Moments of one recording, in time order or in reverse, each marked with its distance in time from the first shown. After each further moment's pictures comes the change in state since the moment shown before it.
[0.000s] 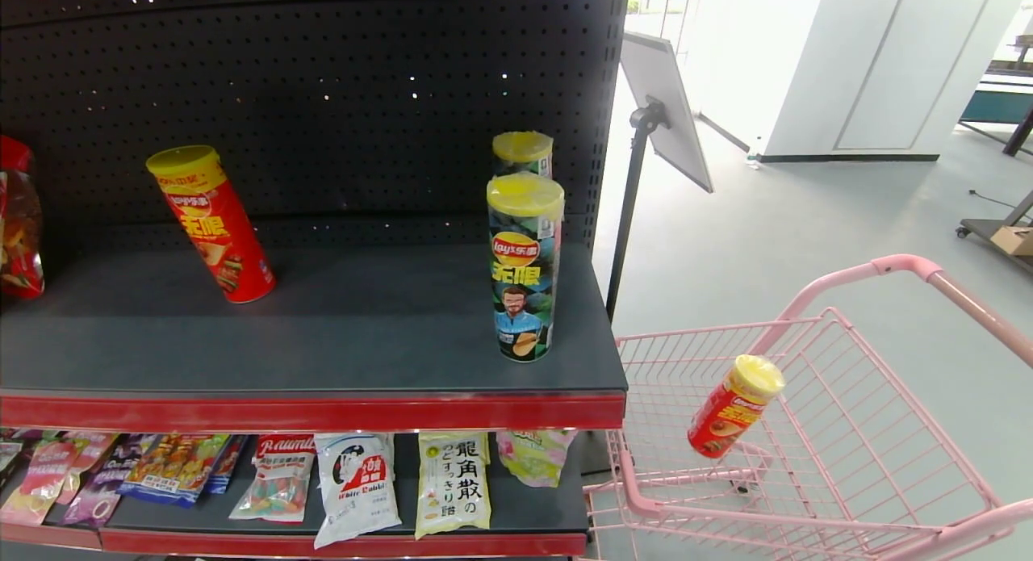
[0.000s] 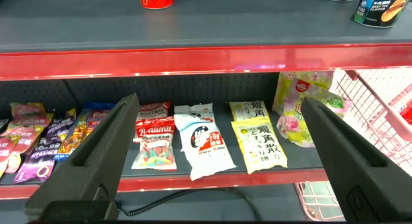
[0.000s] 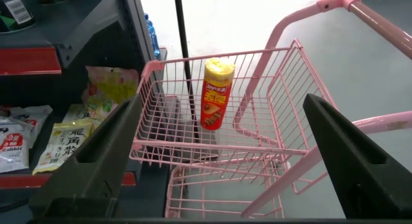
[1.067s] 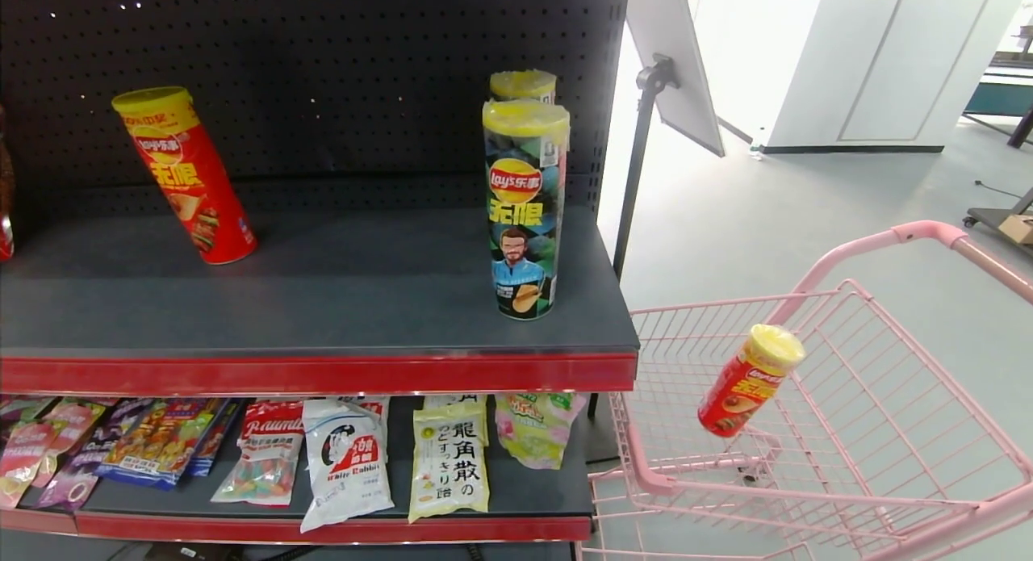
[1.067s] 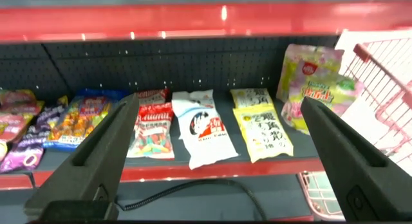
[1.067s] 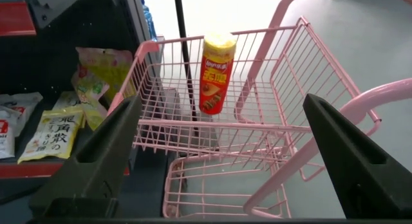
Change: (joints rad) left arm 0.000 0.000 0.000 0.000 0.000 0.000; right arm 0.000 0.000 0.000 0.000 0.001 0.005
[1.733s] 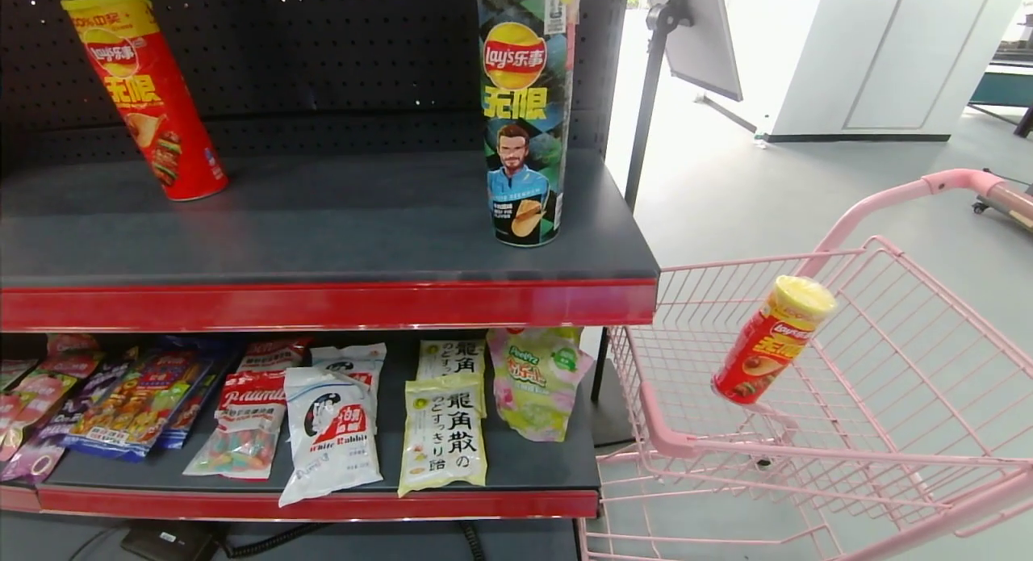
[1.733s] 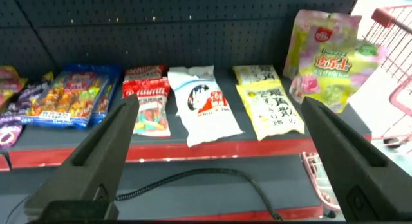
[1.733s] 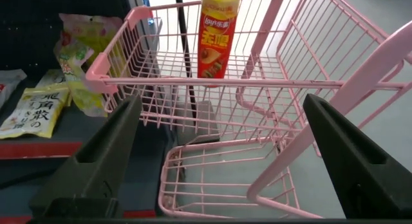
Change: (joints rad) left arm 0.000 0.000 0.000 0.000 0.000 0.000; right arm 0.000 0.000 0.000 0.000 0.000 -0.003
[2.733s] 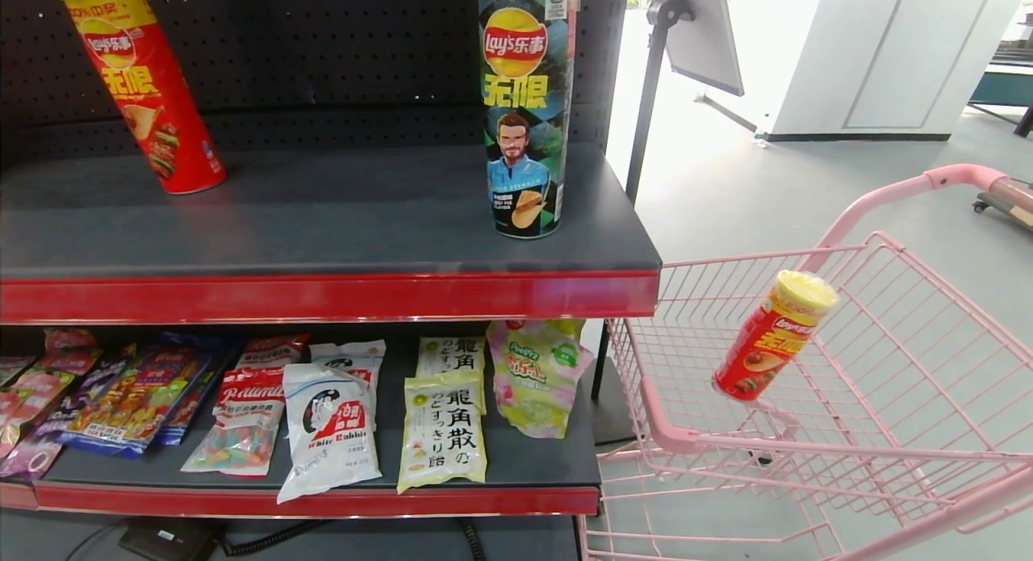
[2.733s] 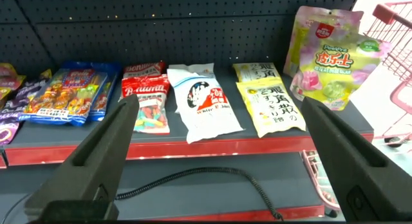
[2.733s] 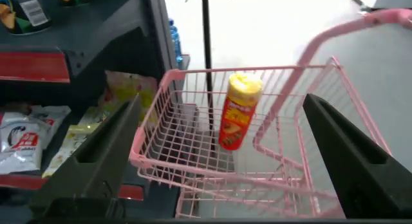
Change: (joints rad) left arm 0.000 0.000 0.000 -0.001 0.000 0.000; right arm -0.018 0.640 -0.567 -0.103 0.169 -0.028
